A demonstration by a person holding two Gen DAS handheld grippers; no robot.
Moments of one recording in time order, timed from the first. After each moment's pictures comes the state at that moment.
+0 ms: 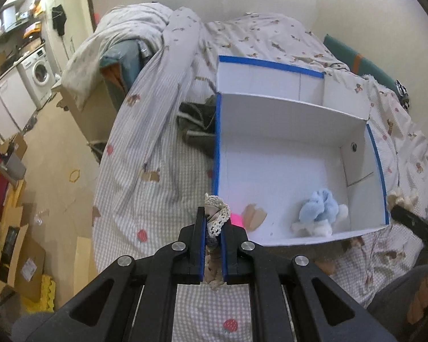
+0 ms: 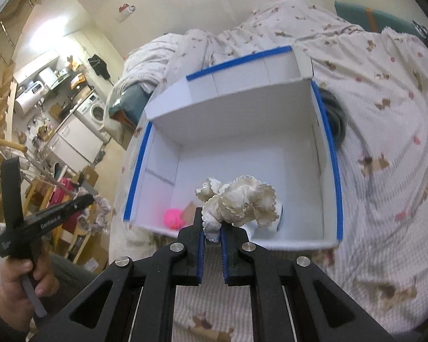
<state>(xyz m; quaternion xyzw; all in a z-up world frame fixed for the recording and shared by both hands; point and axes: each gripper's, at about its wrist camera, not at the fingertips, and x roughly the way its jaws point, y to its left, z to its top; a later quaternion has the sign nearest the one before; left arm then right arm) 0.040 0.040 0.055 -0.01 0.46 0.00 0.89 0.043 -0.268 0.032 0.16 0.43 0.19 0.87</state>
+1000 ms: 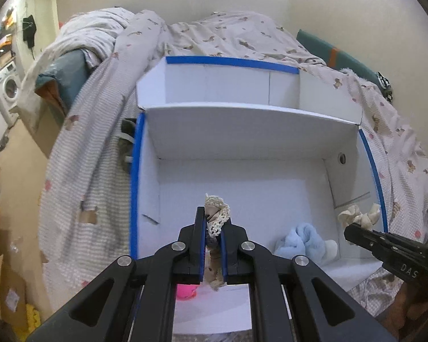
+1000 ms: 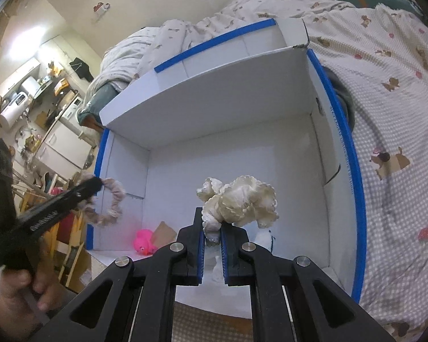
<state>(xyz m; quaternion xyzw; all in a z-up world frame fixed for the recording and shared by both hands) 0.130 -0.022 0.008 -0.01 0.45 -0.07 0.89 0.116 -0.261 -0.032 0.19 0.46 0.16 0.85</state>
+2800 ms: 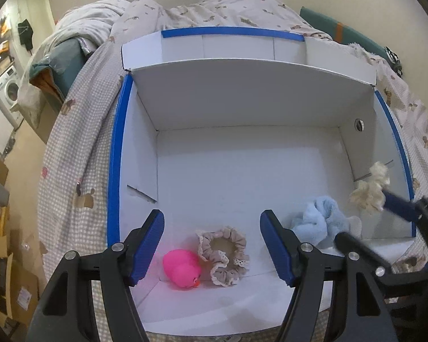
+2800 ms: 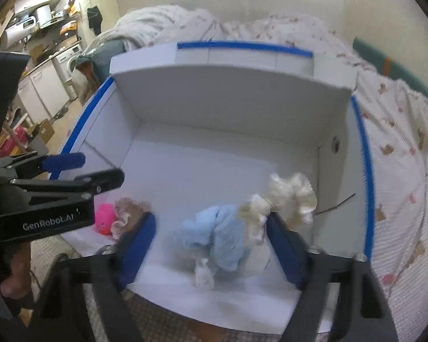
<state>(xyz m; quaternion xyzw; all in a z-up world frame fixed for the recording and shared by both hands) 0.128 -0.040 -0.034 0.03 0.48 -0.05 0.87 0.106 -0.197 -0.033 -0.02 0.43 0.12 0.89</state>
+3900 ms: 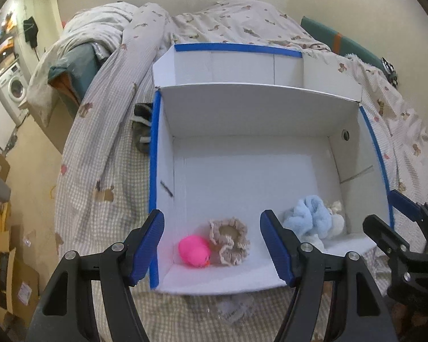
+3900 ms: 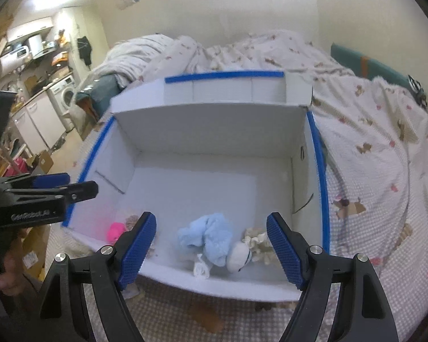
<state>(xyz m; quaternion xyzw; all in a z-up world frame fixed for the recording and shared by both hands) 0.098 -0.018 0.009 0.02 0.47 -0.05 0.88 0.068 -0.227 0.006 0.03 0.39 0.11 0.92</state>
